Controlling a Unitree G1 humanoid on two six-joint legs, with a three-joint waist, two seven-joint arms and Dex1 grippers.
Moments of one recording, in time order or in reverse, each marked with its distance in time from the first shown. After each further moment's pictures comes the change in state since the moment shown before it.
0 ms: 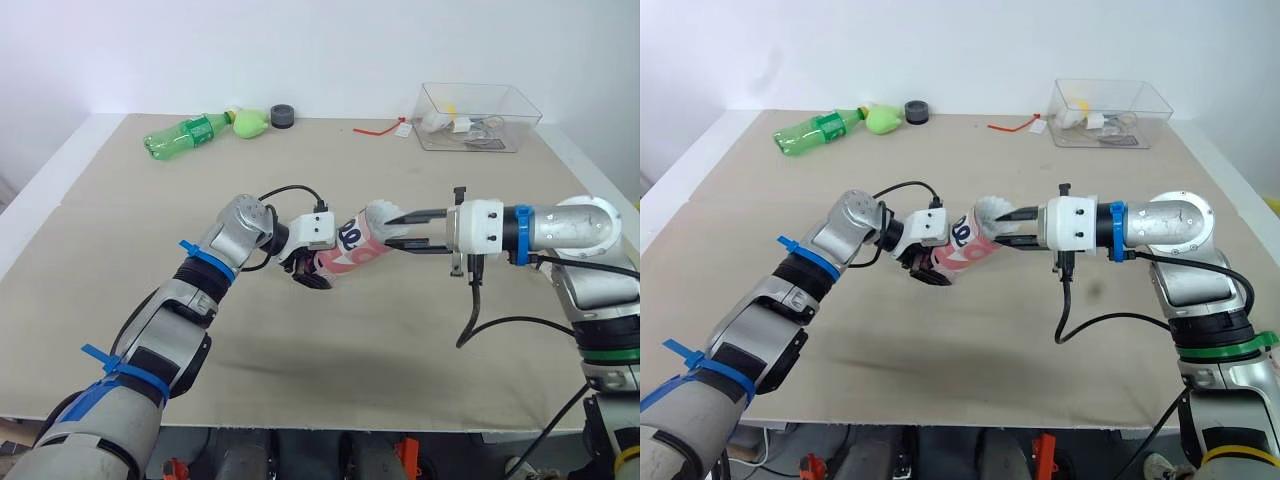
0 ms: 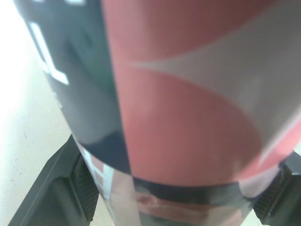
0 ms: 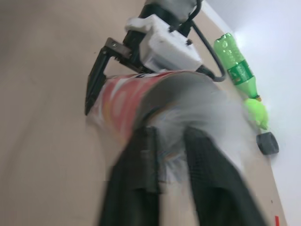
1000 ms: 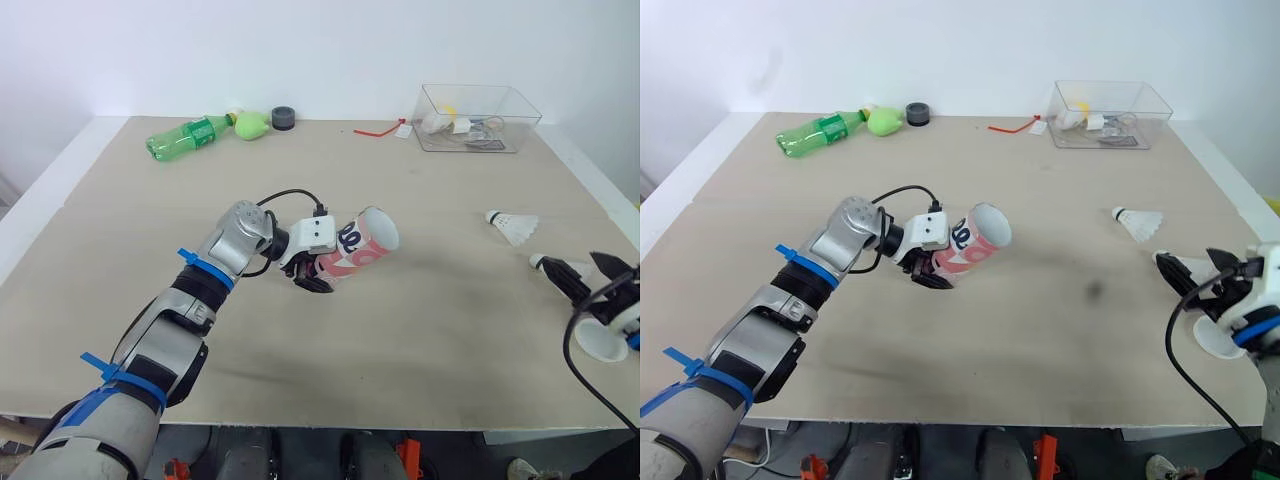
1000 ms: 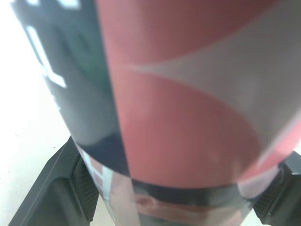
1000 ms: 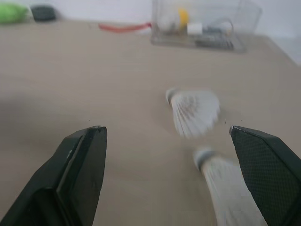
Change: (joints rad) left arm 0.050 0.002 -0.002 -0.090 -0.012 0.061 0.014; right arm 0.663 0.090 -0.753 -0.018 0.304 0.581 -0.581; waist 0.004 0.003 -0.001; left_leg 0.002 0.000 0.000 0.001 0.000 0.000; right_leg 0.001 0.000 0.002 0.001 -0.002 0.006
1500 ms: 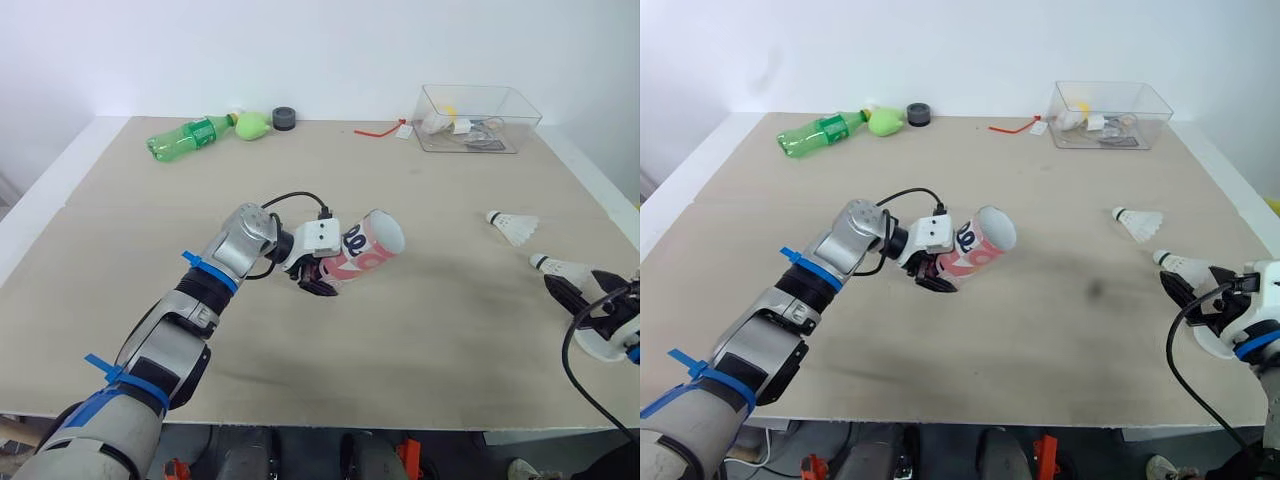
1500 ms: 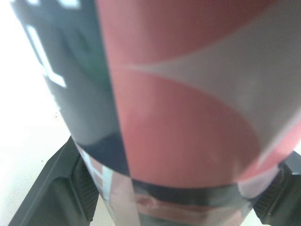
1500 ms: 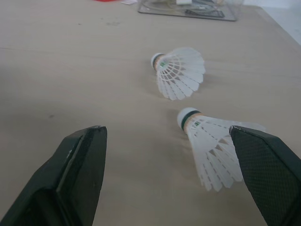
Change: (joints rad) left arm 0.014 -0.021 -0.005 -0.030 -0.001 0.018 -0.002; right arm -0.002 -0.016 0.037 0.129 -0.049 -0.061 0.022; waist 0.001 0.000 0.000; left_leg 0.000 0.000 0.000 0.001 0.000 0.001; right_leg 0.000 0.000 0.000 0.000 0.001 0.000
